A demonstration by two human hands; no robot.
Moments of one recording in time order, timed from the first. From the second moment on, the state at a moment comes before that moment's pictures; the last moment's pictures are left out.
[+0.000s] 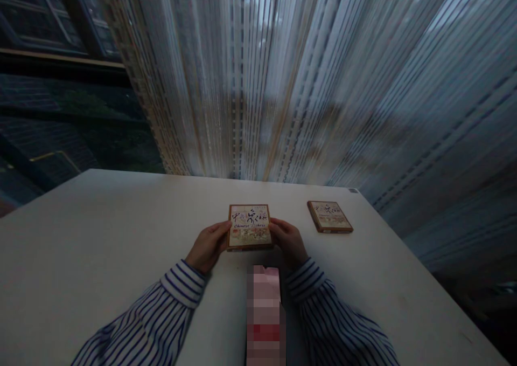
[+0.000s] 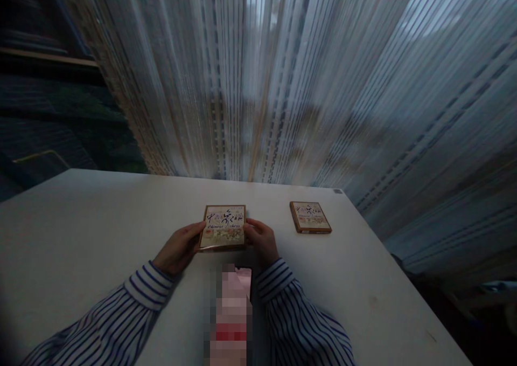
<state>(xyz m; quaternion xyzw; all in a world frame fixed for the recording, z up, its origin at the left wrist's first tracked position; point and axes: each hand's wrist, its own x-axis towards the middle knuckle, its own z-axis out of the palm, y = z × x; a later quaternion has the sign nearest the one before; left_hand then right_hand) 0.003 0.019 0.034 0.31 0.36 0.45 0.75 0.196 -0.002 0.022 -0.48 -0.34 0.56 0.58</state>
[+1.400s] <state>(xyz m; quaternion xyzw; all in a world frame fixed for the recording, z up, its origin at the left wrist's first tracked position) 0.059 -0.021 0.076 0.32 0.48 0.41 0.70 0.257 -0.049 0.057 -0.55 -0.36 0.47 0.59</state>
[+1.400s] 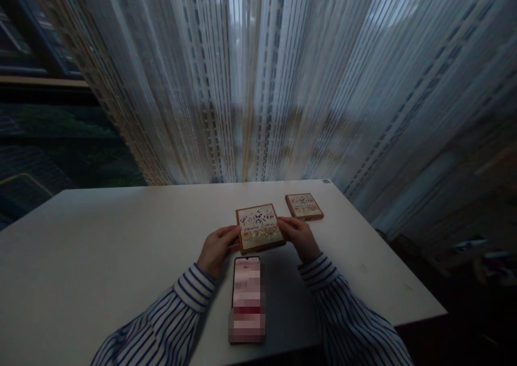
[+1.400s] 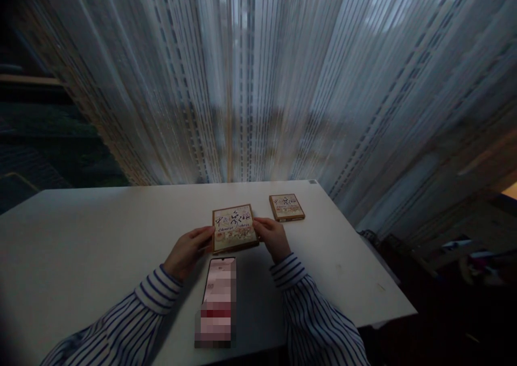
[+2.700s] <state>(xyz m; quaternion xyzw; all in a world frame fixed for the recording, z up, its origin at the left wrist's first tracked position) 0.165 -0.043 0.057 0.48 0.50 0.28 0.66 0.371 -0.112 0.040 -0.67 -0.36 0.39 0.52</state>
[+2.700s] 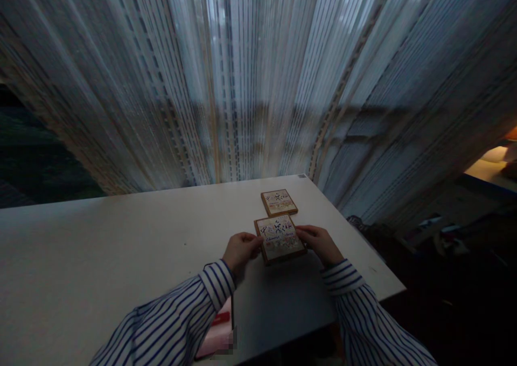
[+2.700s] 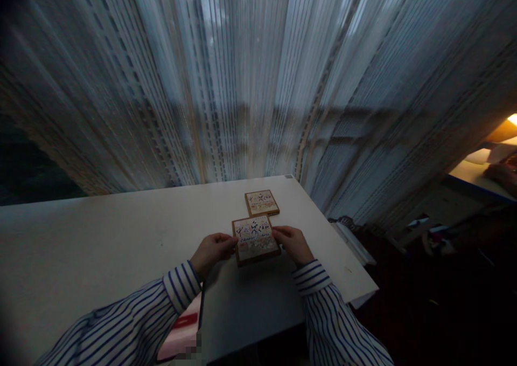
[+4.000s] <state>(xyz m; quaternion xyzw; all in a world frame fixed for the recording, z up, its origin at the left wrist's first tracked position) 0.239 -0.026 0.031 0.63 0.56 0.12 0.53 0.431 -0.103 0.028 -0.74 -0.36 0.37 0.44</state>
